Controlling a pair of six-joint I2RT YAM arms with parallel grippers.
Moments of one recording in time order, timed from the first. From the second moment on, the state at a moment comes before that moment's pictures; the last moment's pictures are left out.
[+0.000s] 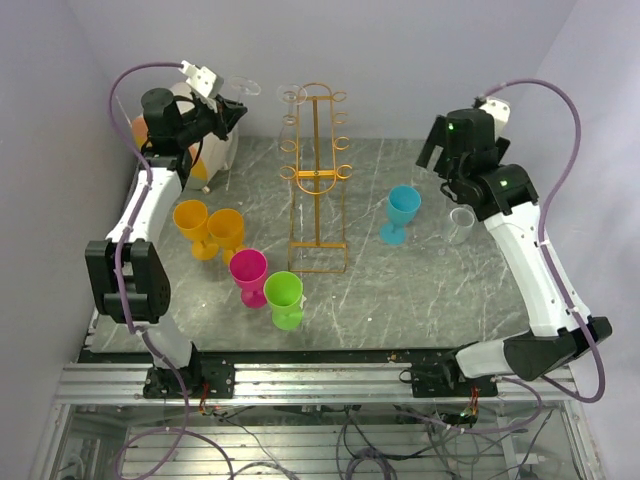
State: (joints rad) left arm -0.03 1.69 1.52 0.22 0.73 0.09; right arm 0.43 1.39 1.73 -0.84 0.61 0.44
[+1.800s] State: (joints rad) left arm -0.08 1.80 1.28 0.72 0.86 0.16; right arm -0.06 1.34 1.18 -0.74 0.33 0.45
